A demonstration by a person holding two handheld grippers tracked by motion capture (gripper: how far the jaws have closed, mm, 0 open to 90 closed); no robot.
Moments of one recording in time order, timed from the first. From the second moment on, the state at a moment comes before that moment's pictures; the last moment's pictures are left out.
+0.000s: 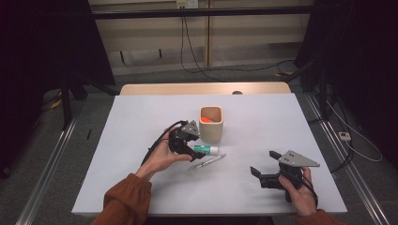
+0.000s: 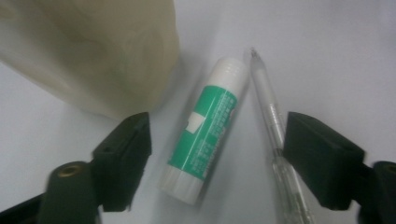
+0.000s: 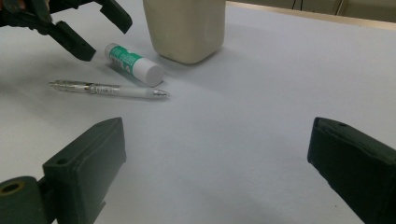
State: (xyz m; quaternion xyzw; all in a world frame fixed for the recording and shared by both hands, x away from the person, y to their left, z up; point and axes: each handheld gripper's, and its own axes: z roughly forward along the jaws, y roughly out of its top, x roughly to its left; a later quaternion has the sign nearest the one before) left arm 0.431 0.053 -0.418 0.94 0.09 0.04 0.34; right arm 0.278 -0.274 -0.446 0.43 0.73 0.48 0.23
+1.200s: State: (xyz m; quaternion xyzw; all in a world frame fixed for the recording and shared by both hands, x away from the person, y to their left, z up) left arm 0.439 0.017 -0.437 0.96 0.05 0.02 0.28; right arm 0.277 -0.274 -0.446 0.43 0.73 0.48 0.23
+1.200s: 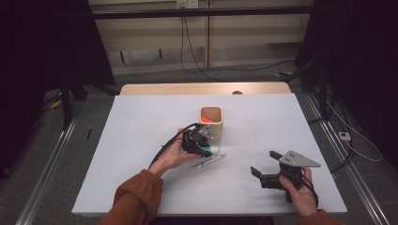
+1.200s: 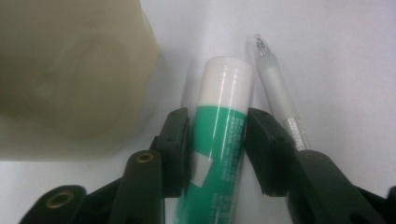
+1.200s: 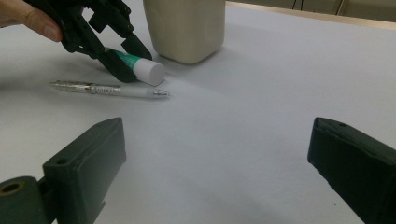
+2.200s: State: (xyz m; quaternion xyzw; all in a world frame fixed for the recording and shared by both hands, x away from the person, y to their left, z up) left arm 0.437 0.039 -0.412 0.90 0.14 0.00 0.41; right arm 0.276 -0.275 -0.445 0.43 0.73 0.48 0.23
